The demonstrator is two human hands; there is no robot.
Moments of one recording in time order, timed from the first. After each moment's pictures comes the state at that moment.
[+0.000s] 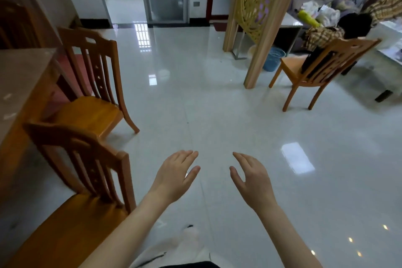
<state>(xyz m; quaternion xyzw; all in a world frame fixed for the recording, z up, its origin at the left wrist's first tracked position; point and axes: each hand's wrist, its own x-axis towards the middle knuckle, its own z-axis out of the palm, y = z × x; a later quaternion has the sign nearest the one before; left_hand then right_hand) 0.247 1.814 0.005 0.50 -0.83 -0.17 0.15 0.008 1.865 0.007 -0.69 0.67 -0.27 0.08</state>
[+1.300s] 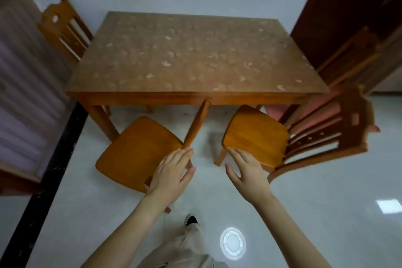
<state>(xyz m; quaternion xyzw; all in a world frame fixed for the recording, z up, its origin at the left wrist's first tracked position) 0.328 1.607 -0.001 0.96 -0.12 -0.03 0.23 0.330 1.367 0.017 -0.97 -0.11 -0.01 0.23</state>
